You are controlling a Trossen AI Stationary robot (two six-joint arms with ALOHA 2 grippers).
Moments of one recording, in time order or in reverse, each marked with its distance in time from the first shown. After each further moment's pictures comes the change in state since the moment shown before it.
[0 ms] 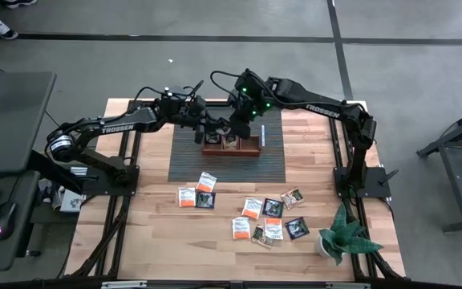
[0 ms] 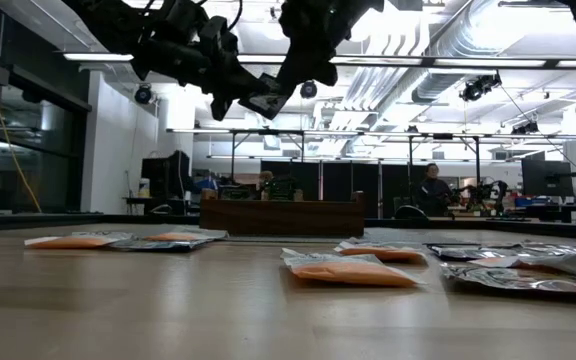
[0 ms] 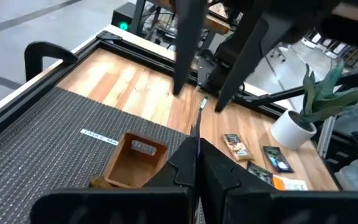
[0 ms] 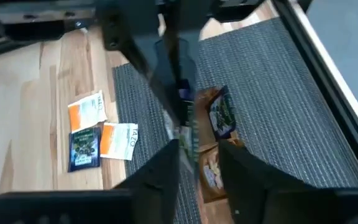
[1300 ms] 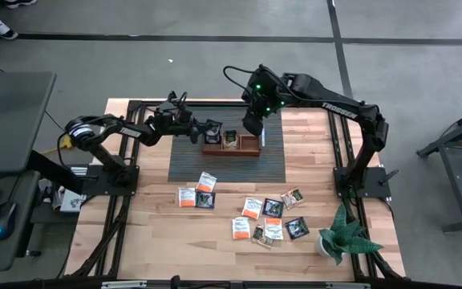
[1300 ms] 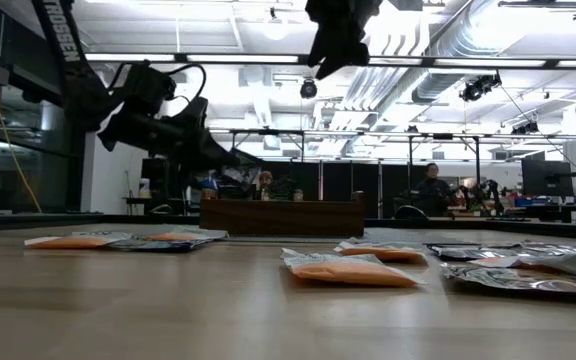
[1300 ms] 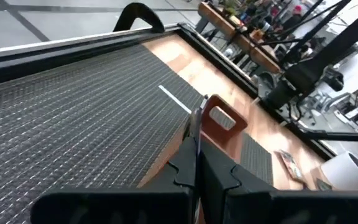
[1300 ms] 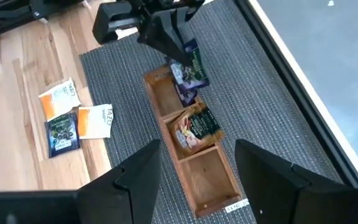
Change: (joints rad) left arm 0.150 0.224 -0.401 0.684 -0.071 -0.271; right arm -0.005 -0.115 0.000 -0.175 0.150 0.057
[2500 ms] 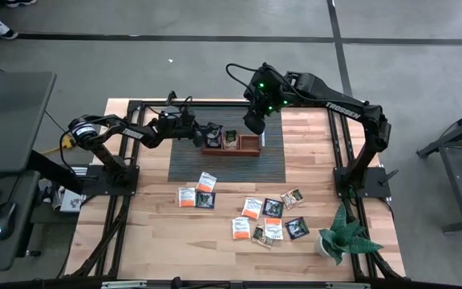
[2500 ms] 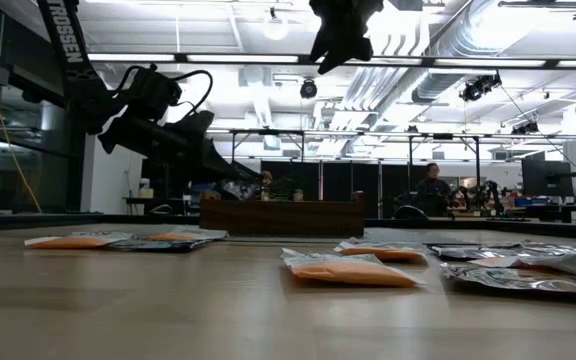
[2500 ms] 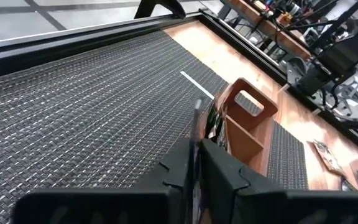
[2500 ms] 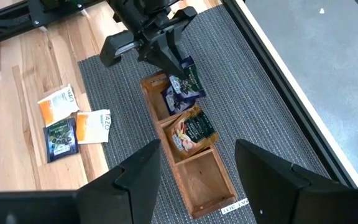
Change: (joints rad) left arm -0.053 0.026 0.001 -0.048 -0.124 0.070; right arm 0.000 -0.019 0.000 0.006 0.013 0.003
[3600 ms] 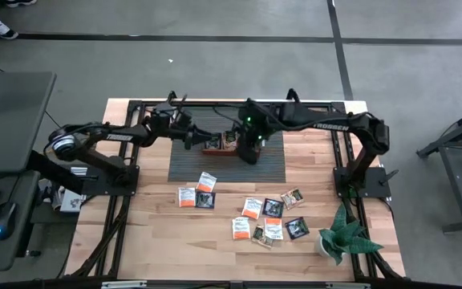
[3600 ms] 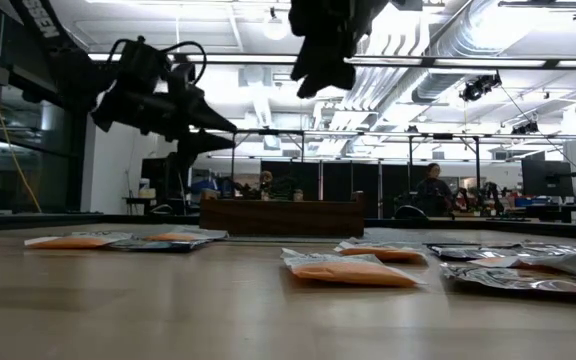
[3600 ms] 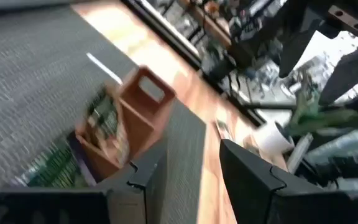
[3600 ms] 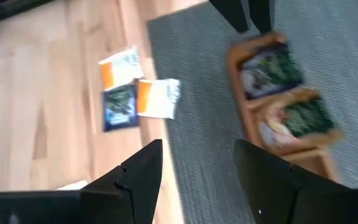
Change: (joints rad) left arm -0.022 -0.239 0.000 -0.187 0.282 -0.134; right arm 0.167 0.001 -0.300 0.289 -0.138 0.058
